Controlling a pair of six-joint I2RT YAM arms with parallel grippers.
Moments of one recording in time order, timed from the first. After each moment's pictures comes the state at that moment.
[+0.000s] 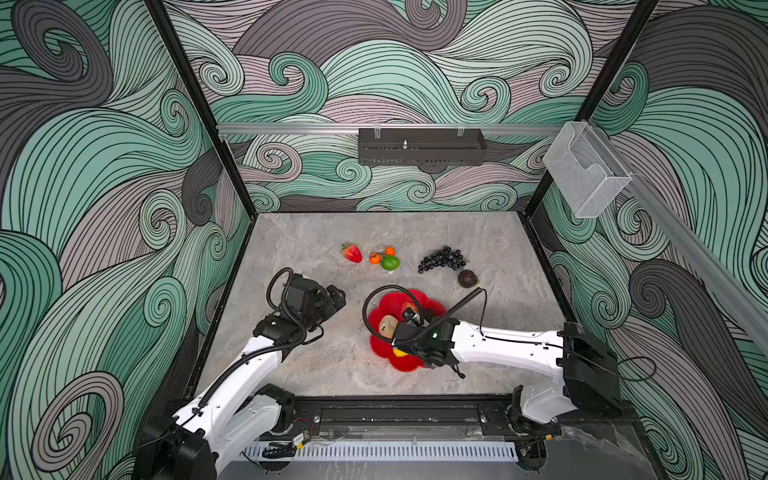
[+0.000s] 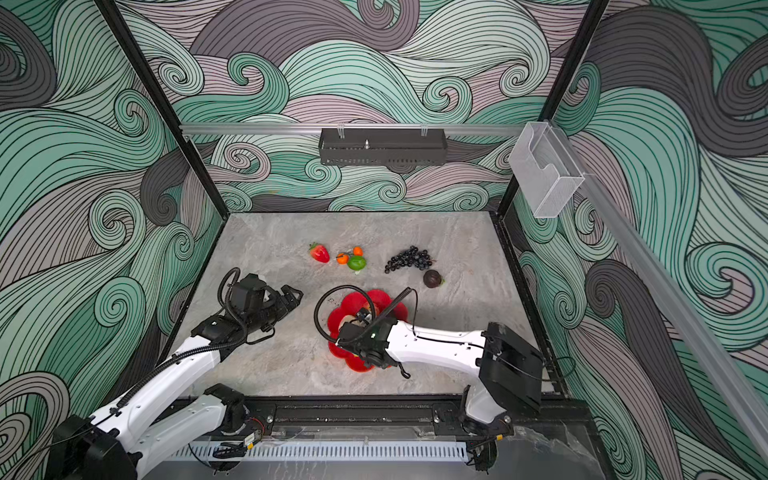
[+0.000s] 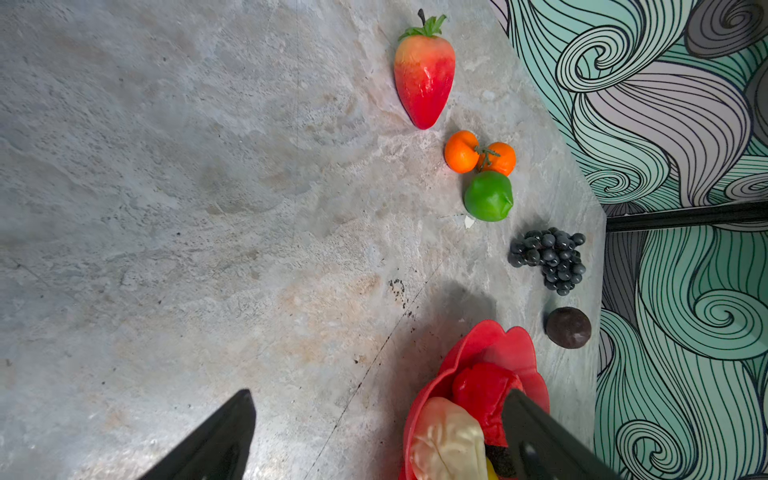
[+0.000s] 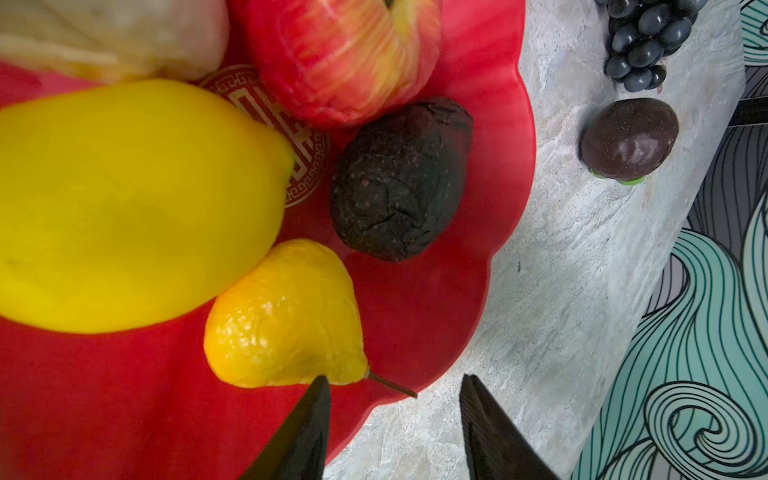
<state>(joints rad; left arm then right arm) -0.36 0.94 0.57 -0.37 0.03 -0.95 1.18 1.53 1.00 -1.03 0.54 0.43</state>
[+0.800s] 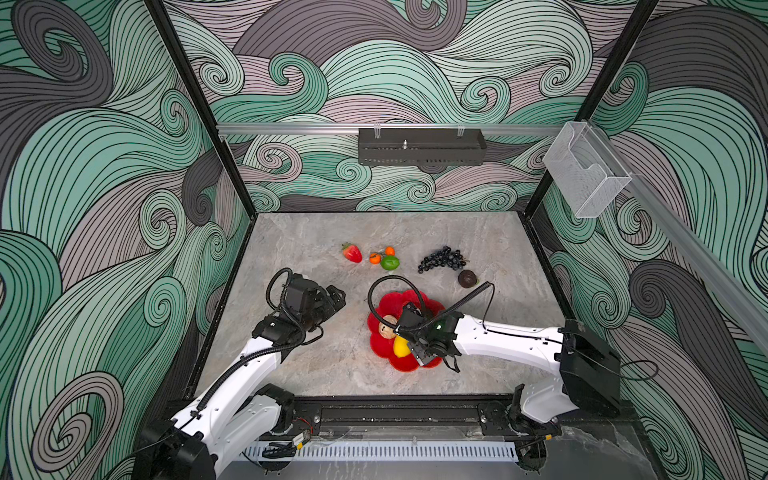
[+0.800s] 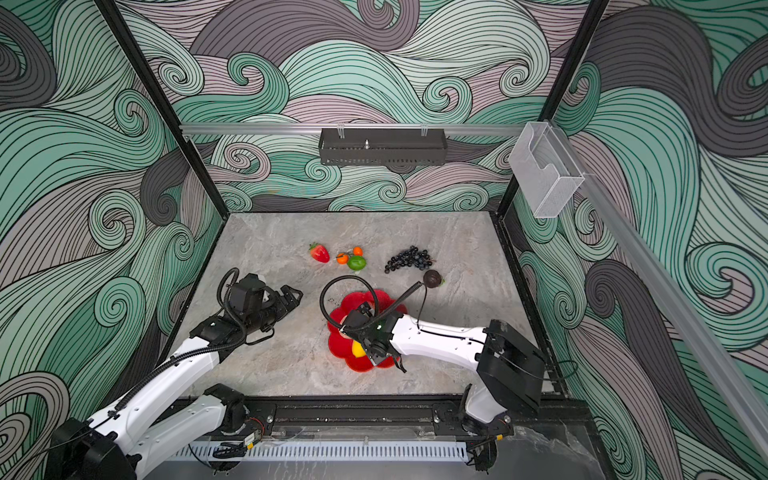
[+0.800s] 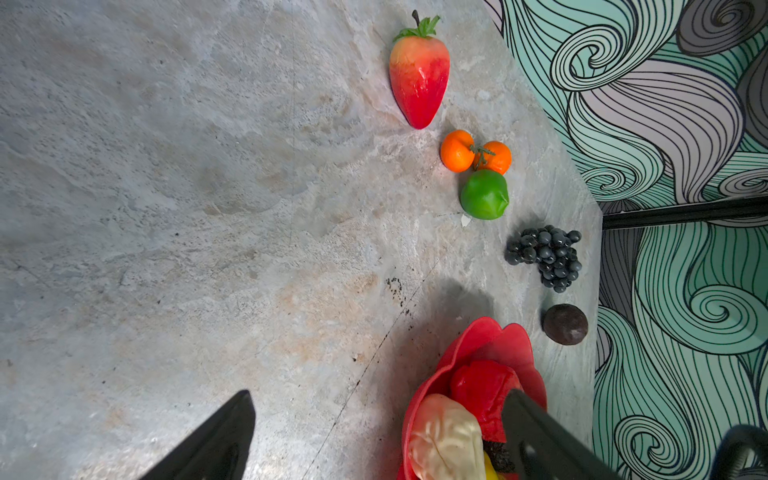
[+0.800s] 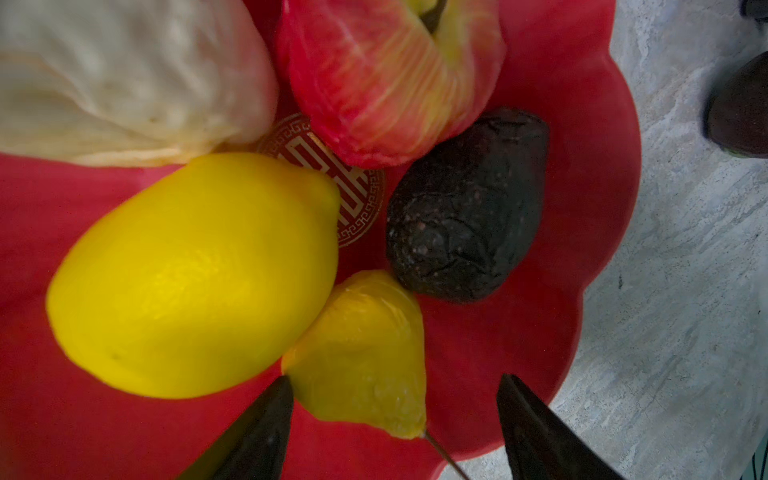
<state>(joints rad) -0.36 0.92 0.57 -0.38 0.03 -0.94 1.10 1.55 0.97 -0.87 0.36 0.46</state>
